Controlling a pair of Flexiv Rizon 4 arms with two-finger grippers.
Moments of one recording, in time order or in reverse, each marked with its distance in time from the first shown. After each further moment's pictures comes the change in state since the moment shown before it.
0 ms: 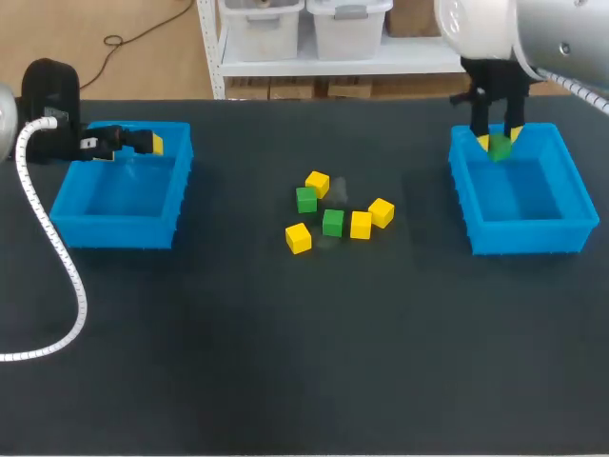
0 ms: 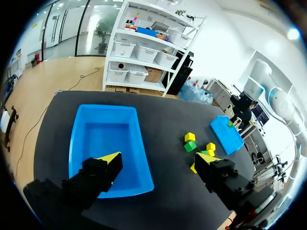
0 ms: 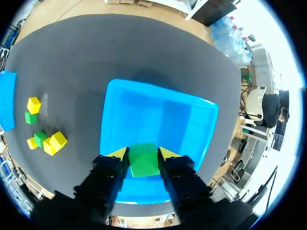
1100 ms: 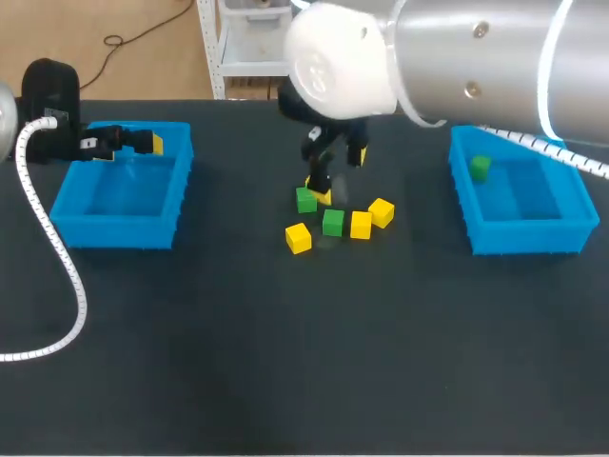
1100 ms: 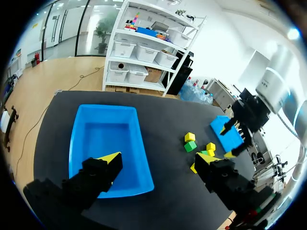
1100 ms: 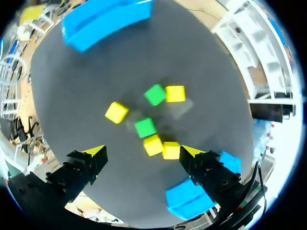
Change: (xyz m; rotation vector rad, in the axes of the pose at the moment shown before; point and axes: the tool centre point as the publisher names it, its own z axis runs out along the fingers) left arm 0.000 0.000 0.000 0.000 0.000 0.000; right arm 0.054 0.247 -0.045 -0.071 -0.120 -0.846
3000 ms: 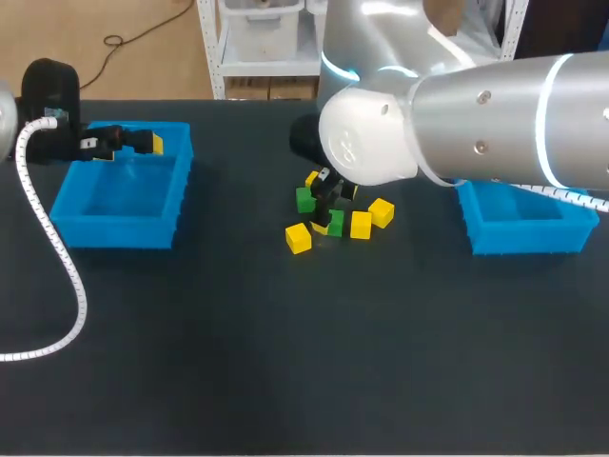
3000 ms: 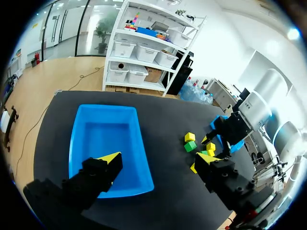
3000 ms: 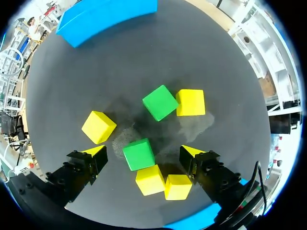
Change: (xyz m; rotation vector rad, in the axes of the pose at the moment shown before) left arm 0.000 0.000 0.000 0.000 0.000 0.000; right arm -0.021 -0.018 0.082 -0.042 -0.153 -0.038
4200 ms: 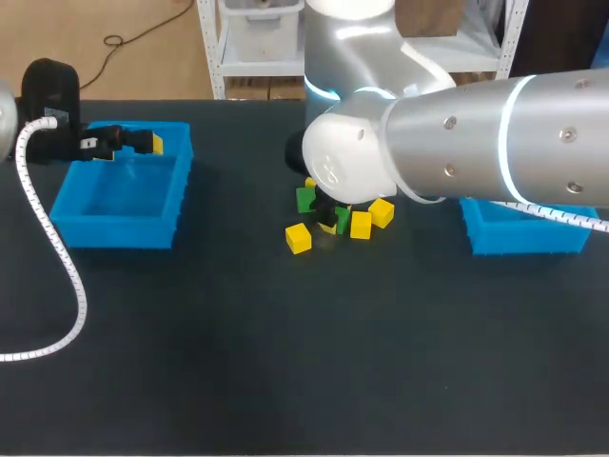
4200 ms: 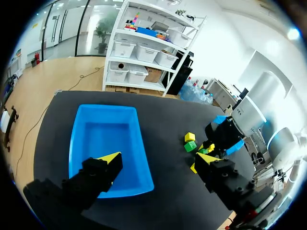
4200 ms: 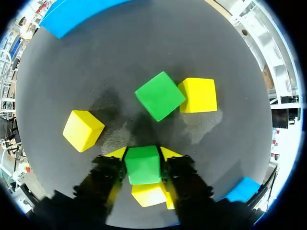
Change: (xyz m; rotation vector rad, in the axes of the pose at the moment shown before) left arm 0.000 0.000 0.000 0.000 0.000 0.000; right arm 0.001 -0.006 0.025 0.053 0.065 0.032
